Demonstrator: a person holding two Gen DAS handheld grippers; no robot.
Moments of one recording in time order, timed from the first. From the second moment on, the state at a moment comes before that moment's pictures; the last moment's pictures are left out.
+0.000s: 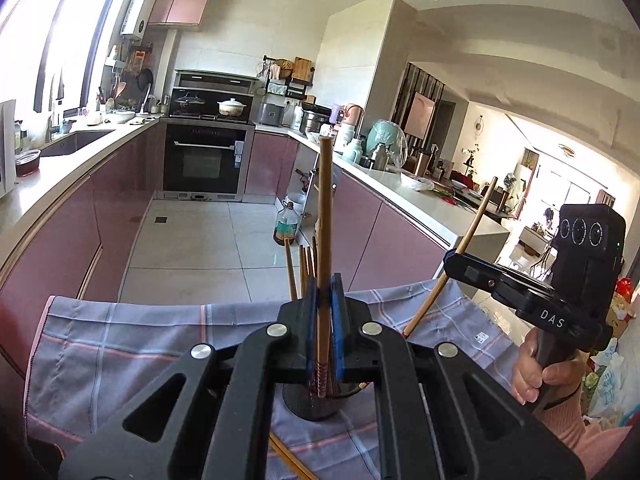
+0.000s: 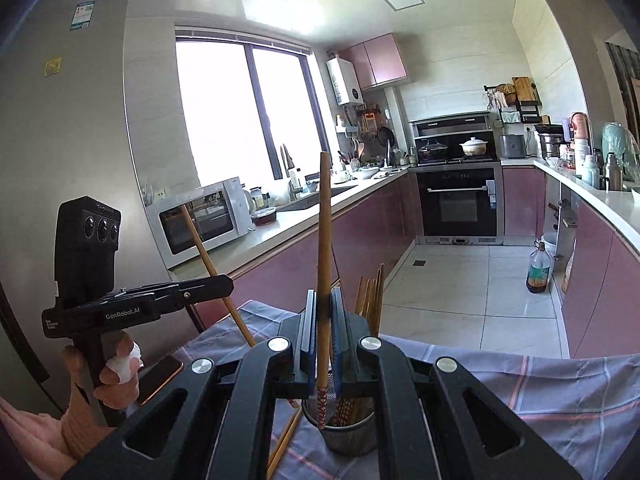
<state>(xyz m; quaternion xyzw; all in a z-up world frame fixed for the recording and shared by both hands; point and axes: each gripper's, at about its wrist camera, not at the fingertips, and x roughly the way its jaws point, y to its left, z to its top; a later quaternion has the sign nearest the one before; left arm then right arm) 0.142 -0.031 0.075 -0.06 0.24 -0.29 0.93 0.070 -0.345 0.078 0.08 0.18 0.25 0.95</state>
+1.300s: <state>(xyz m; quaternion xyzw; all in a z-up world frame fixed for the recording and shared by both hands) 0.214 -0.067 0.016 0.05 0.38 -0.31 0.87 0.142 -0.328 0.011 0.07 0.33 0.23 0.91</state>
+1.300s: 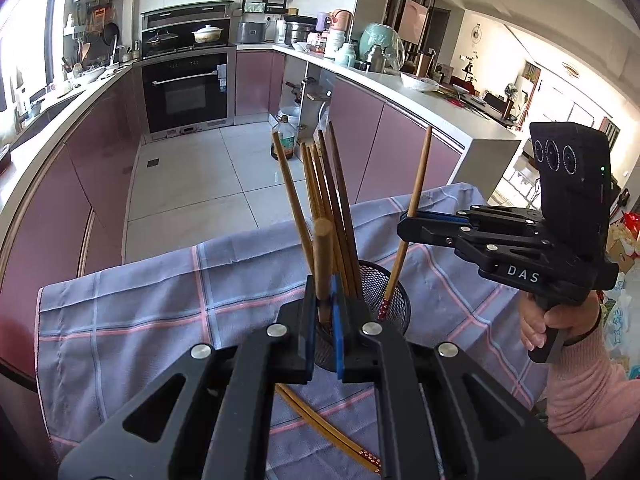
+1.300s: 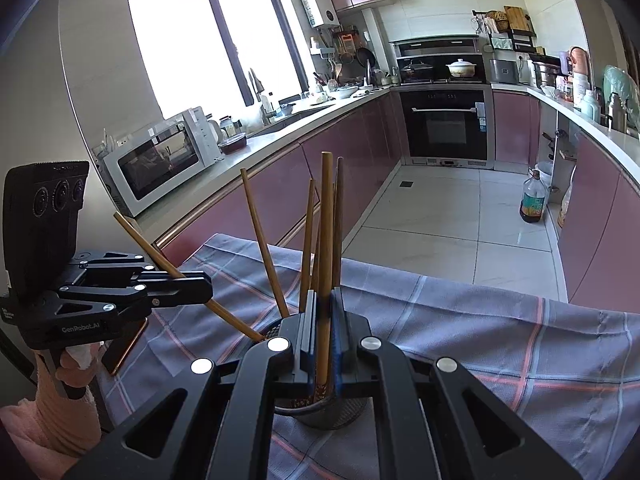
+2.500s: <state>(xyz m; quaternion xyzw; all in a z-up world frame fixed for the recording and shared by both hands) 0.180 -0.035 -0.007 0.00 0.32 -0.21 0.92 0.079 -0.317 0.020 0.06 0.27 0.27 0.92</state>
